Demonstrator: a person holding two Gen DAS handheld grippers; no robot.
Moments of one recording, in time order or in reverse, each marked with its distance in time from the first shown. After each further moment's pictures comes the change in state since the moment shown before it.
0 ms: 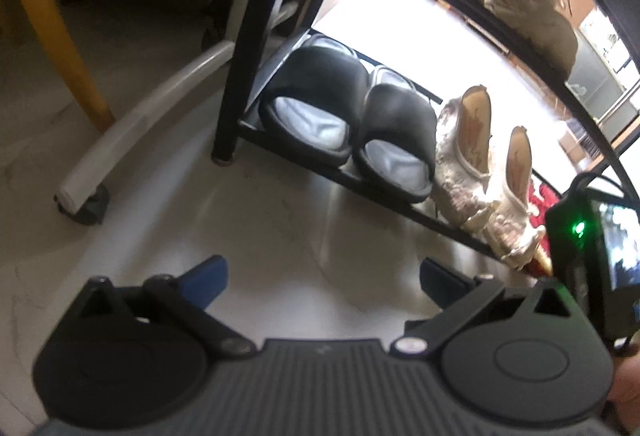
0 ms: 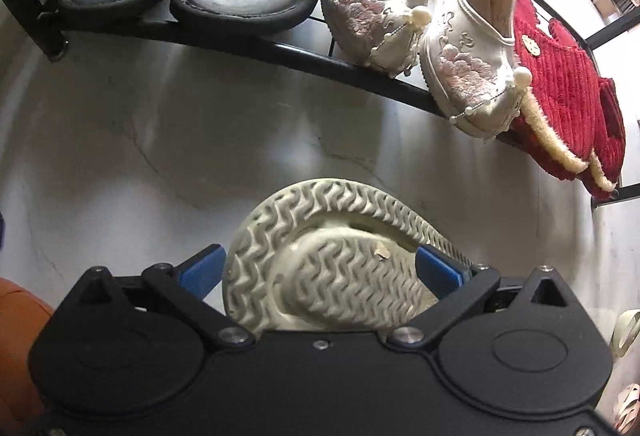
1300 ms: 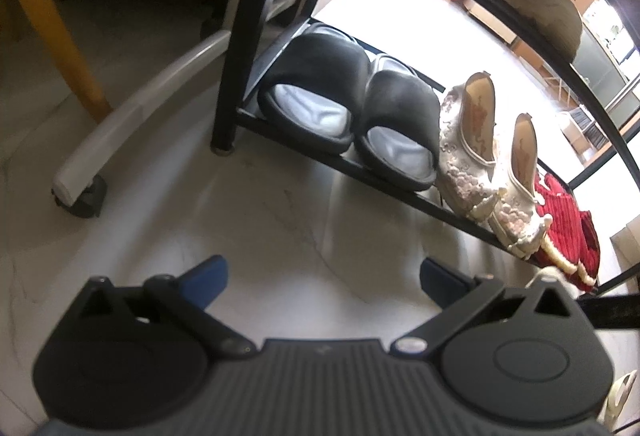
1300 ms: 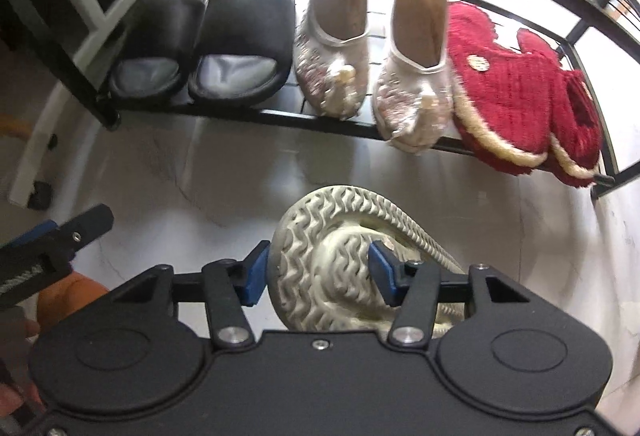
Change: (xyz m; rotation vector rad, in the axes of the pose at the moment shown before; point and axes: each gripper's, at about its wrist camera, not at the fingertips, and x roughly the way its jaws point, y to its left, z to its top) left arm 0.009 -0.003 -0.003 0.019 0.033 0.019; right arm -0.083 -0.086 -0.032 0.148 -0.149 0.222
